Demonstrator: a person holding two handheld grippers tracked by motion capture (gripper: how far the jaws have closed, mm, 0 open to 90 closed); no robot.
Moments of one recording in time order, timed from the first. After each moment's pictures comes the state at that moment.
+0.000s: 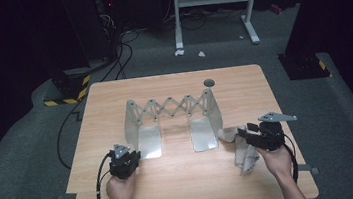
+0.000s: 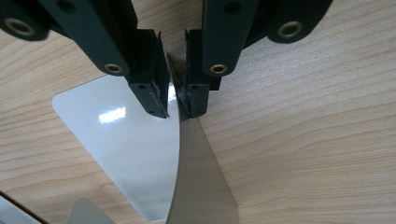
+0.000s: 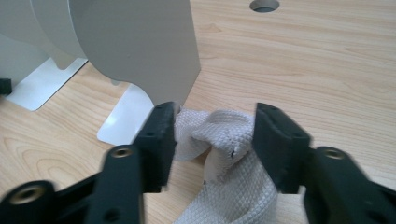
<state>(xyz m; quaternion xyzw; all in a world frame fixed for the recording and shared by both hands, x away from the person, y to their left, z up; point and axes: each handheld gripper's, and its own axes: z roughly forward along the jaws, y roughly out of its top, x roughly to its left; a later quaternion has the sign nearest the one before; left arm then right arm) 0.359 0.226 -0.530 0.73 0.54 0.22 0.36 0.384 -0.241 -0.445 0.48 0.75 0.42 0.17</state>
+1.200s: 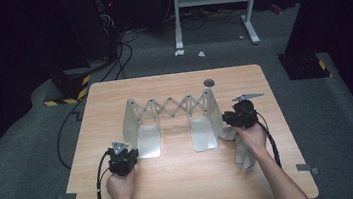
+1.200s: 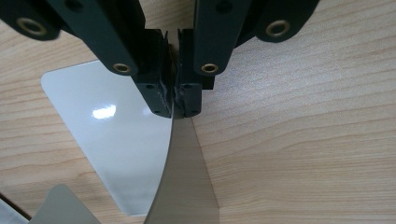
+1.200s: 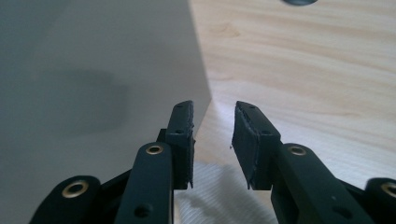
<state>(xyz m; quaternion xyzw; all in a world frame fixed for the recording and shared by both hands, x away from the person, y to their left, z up) 0.367 0.228 -0.527 0.71 0.57 0.22 0.35 0.470 -0.193 -0.459 0.48 0.78 0.38 0.12</state>
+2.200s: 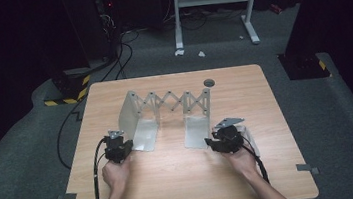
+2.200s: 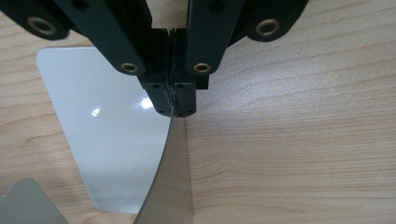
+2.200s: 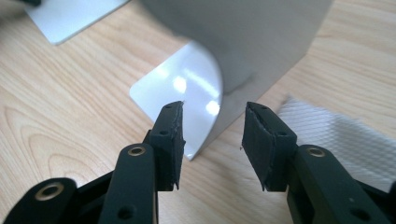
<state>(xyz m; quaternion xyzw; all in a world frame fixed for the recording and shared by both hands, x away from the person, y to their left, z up) 0.409 0.244 -0.519 0.71 0.59 0.21 0.33 0.410 -0.141 -0.489 0.41 0.83 0.36 0.13</state>
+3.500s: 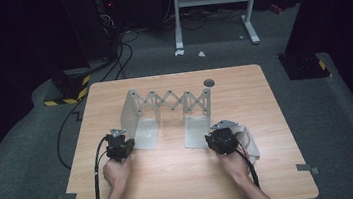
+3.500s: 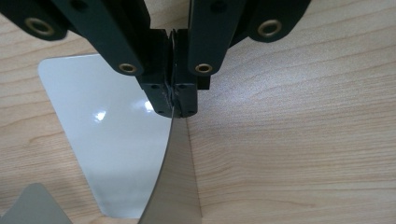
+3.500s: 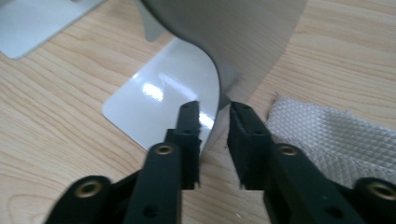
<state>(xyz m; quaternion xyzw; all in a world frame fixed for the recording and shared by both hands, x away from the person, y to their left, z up) 0.414 0.241 -0.518 0.72 0.58 0.20 0.32 0.407 -0.123 -0.498 0.47 0.79 0.34 0.19</state>
